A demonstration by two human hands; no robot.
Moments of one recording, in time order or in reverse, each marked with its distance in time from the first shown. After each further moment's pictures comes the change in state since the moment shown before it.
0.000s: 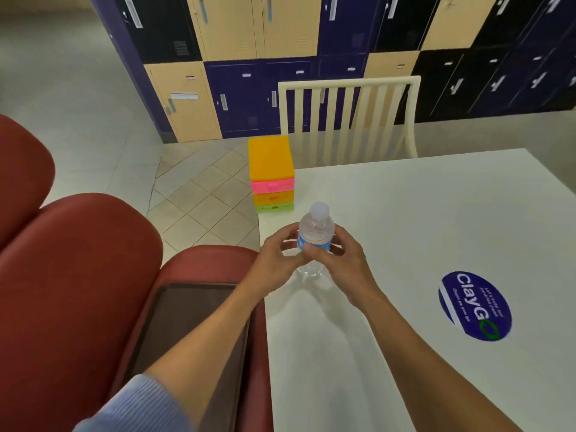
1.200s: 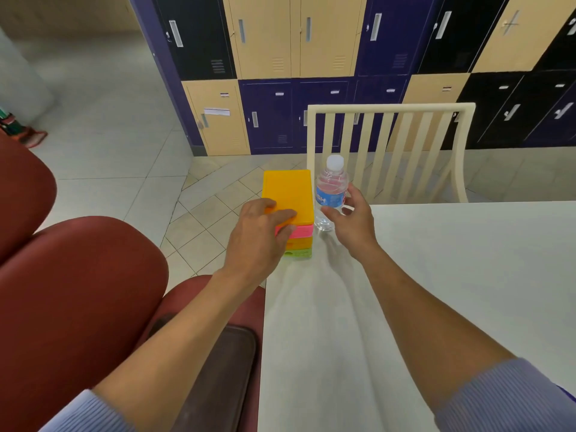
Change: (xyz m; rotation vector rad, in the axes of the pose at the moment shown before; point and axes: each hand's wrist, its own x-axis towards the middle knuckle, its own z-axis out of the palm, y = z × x) left_hand 0.105 0.027 -0.059 0.904 0.404 0.094; right_hand 0.211 -0.025 0.013 -0.139 0.109 -0.135
